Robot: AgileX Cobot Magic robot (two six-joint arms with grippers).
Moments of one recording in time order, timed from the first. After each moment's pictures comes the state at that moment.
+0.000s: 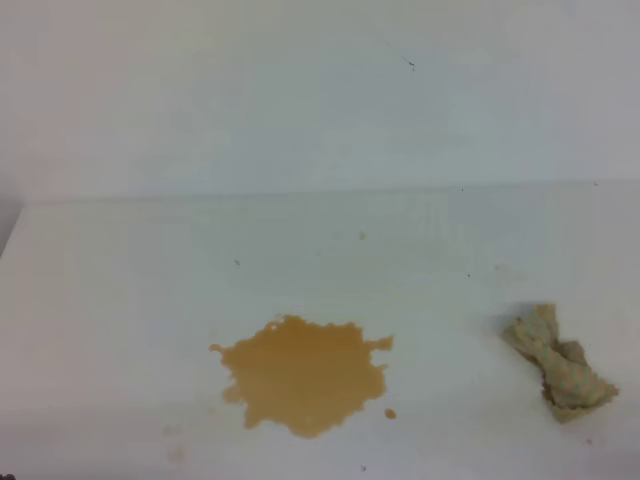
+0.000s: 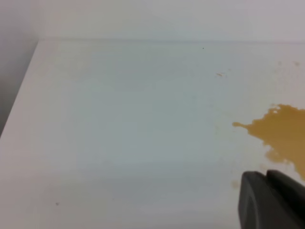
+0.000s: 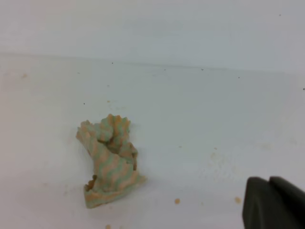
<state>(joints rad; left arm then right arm) -0.12 0.00 0.00 -0.10 0.31 -0.07 0.12 0.00 0.00 -0.26 0.31 0.12</state>
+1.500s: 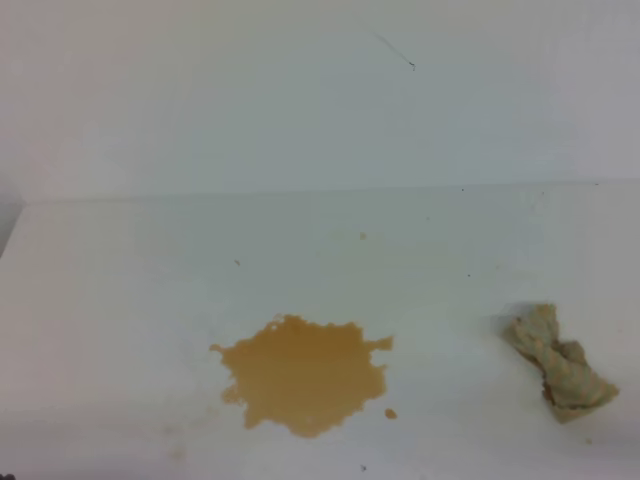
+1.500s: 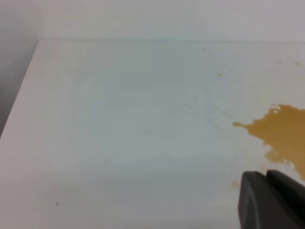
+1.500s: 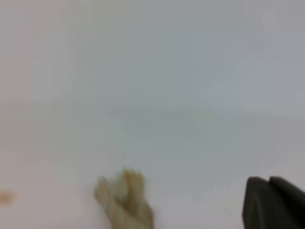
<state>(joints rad) -0.12 0.00 0.00 -0.10 0.31 -0.07 0.12 0.00 0.00 -0.26 0.14 0.18</state>
